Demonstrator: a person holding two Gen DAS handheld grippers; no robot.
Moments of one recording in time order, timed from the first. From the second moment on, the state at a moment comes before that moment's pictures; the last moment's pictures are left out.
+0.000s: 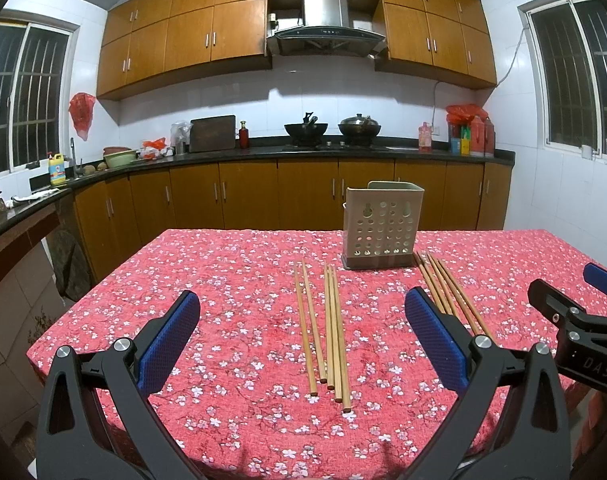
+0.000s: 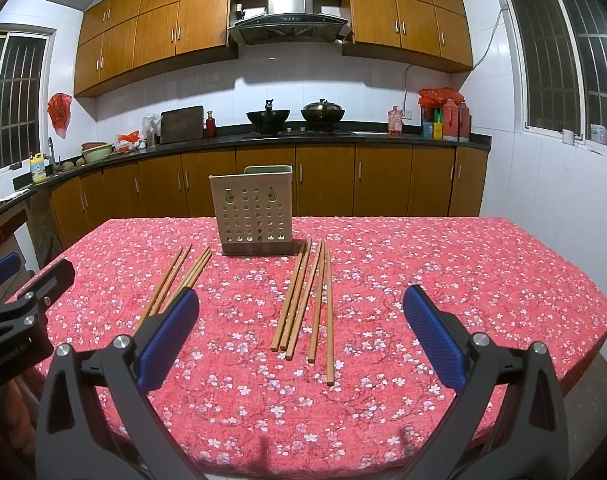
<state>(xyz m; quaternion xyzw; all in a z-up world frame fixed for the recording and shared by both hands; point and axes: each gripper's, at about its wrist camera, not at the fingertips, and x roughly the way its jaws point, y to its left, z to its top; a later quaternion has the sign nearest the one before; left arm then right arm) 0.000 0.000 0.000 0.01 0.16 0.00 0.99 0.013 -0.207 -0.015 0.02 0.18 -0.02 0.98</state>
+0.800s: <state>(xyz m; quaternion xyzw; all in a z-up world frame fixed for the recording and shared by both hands) -0.001 -0.001 0.000 0.01 0.16 0.00 0.99 0.014 -0.207 -0.017 0.02 0.18 -0.02 0.98</state>
